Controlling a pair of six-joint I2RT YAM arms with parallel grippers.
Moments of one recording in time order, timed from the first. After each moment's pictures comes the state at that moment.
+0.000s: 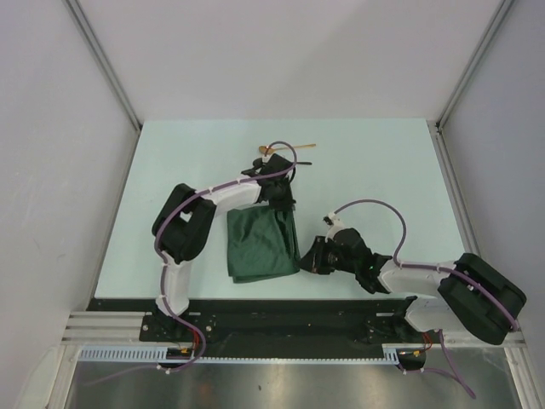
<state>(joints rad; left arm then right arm) -0.64 2.03 1.43 -0.38 0.05 -0.77 0.82 1.30 0.32 0.46 -0.18 0.88</state>
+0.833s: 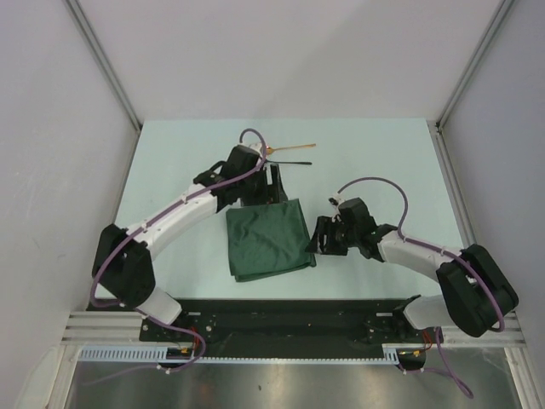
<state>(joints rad) -0.60 1.56 1.27 -0.50 0.10 -0.61 0.56 1.34 0.59 -0.08 -0.33 0.64</state>
